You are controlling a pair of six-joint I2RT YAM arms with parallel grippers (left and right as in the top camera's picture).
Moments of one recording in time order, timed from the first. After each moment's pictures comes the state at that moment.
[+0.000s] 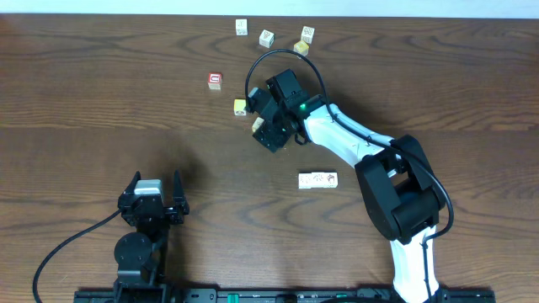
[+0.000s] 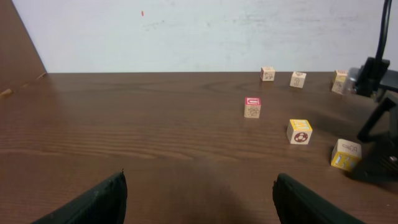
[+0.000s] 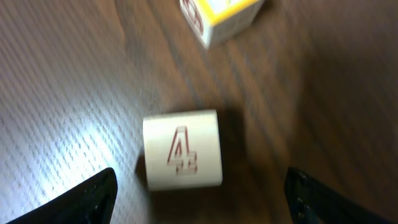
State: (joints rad) left arm -0.04 0.04 0.02 -0.12 -0.08 0.01; right arm 0.57 2.16 1.51 -0.43 -0.18 -0.37
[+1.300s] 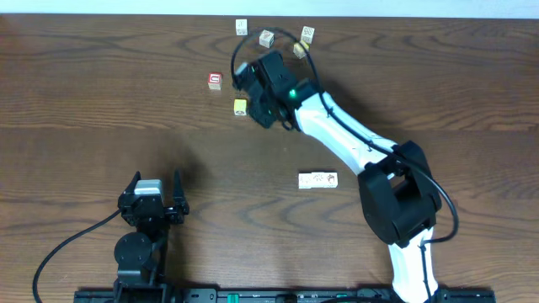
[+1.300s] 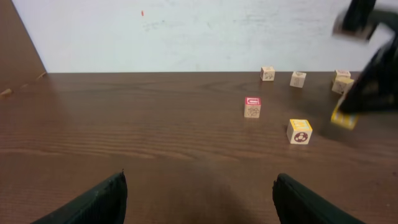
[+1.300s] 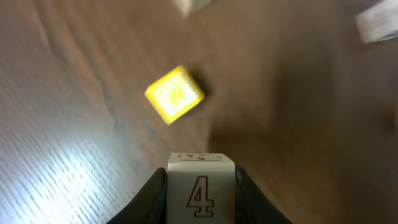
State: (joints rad) left arm -0.04 0.04 0.02 -0.12 -0.08 0.01; right arm 0.61 2.15 1.74 -0.56 -0.04 -0.26
